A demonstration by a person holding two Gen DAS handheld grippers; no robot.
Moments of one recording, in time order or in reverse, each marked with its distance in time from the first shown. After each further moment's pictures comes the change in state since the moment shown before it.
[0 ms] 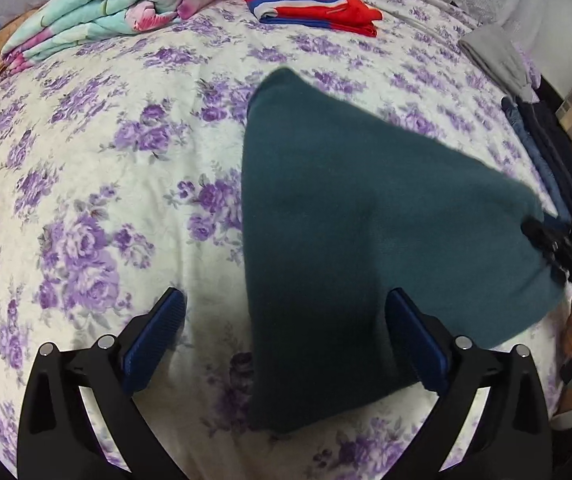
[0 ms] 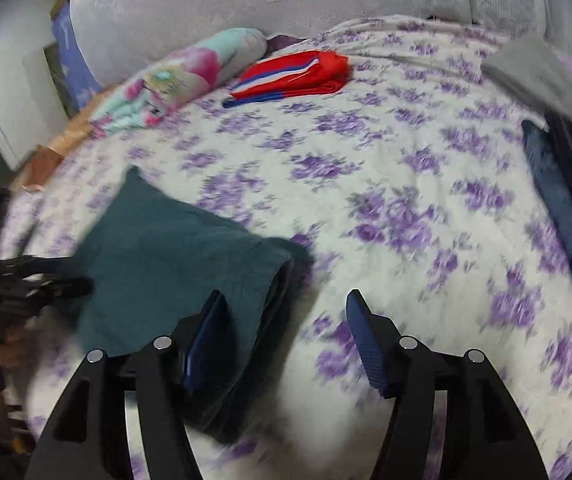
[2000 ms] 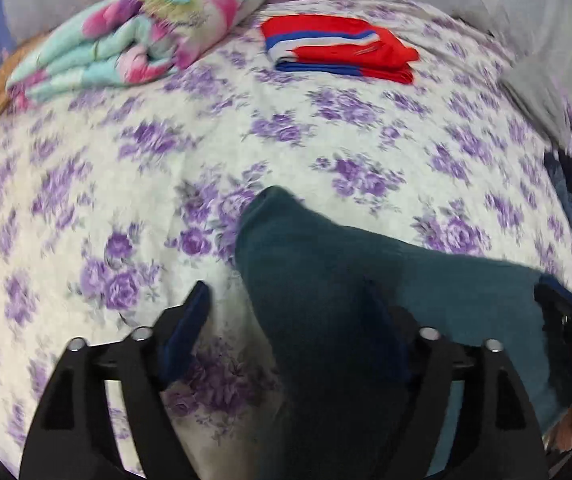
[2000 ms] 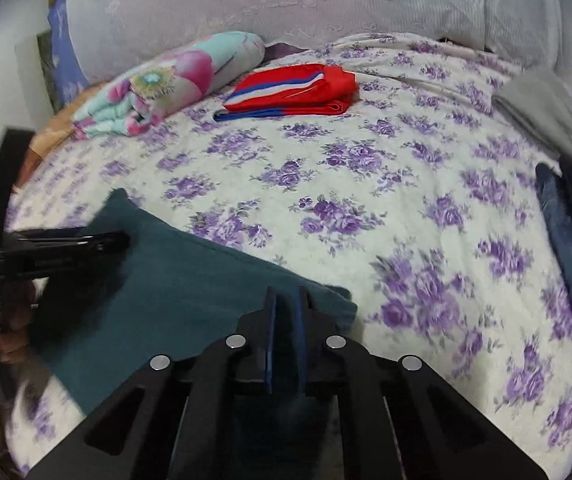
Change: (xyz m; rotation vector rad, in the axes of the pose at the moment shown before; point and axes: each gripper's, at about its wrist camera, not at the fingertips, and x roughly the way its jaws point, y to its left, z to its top) left arm 0.042 -0.014 0.086 -0.060 -0.106 0.113; right arm 0.033 0.027 0.039 -0.069 -0.041 -0.106
